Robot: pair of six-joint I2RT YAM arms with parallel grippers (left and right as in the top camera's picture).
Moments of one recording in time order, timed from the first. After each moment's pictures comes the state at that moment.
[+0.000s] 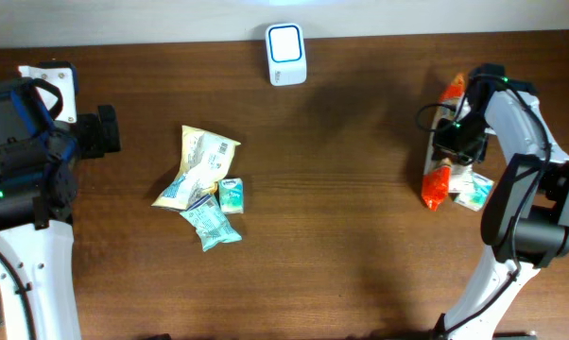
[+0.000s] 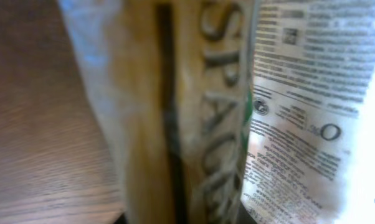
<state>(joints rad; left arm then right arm) 0.23 1.30 1.46 -0.81 -0.03 0.18 -0.24 2.13 1.67 -1.11 -0.11 0.16</state>
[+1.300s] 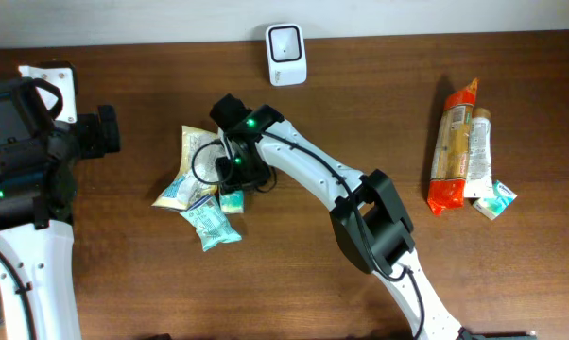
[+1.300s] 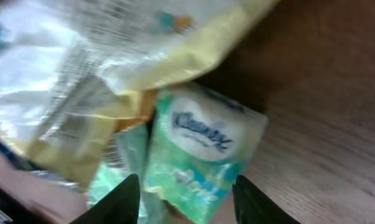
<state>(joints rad) 0.23 1.30 1.46 -0.81 -0.03 0.18 0.71 2.44 2.13 -1.10 -0.38 0.39</state>
